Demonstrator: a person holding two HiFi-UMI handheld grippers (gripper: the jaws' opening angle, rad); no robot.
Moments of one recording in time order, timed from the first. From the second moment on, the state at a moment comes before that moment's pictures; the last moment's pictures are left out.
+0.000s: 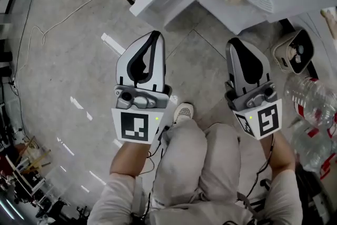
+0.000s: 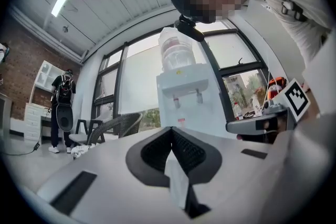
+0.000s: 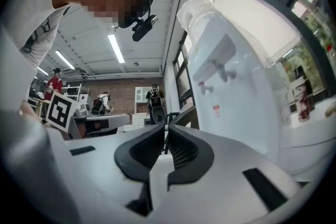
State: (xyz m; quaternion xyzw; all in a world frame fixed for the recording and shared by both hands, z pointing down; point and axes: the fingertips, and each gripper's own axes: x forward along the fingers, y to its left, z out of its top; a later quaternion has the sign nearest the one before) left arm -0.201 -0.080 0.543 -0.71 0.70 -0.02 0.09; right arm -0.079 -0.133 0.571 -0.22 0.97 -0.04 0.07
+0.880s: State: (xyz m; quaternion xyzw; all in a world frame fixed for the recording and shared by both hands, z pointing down) left arm -0.103 -0.046 0.012 -0.76 0.64 0.04 0.04; right arm 0.147 -0.085 0.034 -0.45 0.89 -0.03 0.05
